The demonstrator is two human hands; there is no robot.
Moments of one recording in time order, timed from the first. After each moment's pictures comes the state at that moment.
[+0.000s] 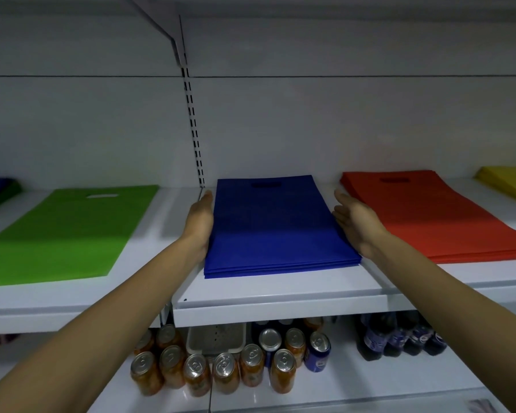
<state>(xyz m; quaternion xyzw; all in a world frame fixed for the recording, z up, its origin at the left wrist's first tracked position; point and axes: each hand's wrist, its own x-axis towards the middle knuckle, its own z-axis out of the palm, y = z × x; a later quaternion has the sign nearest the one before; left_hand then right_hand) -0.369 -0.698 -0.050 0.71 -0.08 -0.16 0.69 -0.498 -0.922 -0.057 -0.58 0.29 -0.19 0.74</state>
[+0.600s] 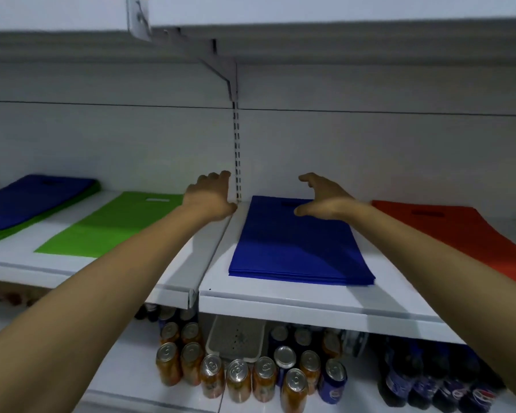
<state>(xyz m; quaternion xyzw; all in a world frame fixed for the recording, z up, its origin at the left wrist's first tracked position) -0.353 -0.654 0.026 0.97 -0.23 0.10 0.07 -0.452 -0.872 0.032 -0.96 0.10 -0.06 0.27</state>
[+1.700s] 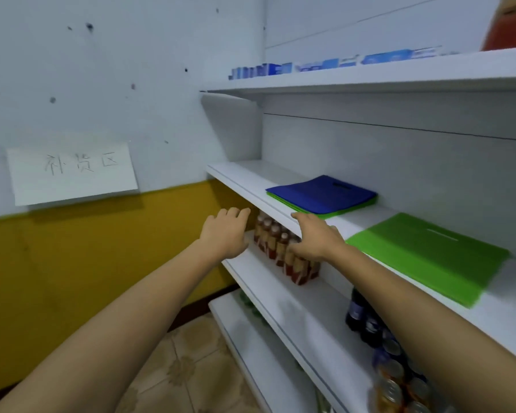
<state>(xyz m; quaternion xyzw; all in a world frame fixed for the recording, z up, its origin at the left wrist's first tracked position) -0.471 -0.168 -0.003 0.98 0.13 0.11 -0.06 -0.388 -0.349 -0.003 -0.94 -0.31 -0.04 0.13</state>
